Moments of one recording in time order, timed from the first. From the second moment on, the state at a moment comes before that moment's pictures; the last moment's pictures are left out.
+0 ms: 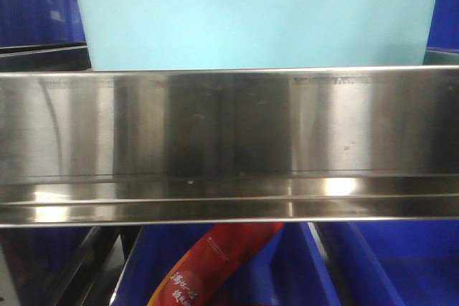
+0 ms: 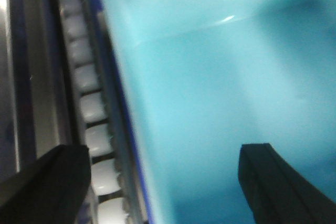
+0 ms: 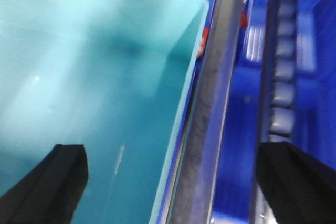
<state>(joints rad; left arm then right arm) -0.43 1.73 -1.80 0.18 1.14 -0.26 0.07 1.51 -1.58 0.20 1.04 -0.12</state>
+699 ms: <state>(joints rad) -0.38 1.84 -1.81 0.09 1.16 -0.28 0.07 1.71 -1.58 0.22 1.02 -0.11</state>
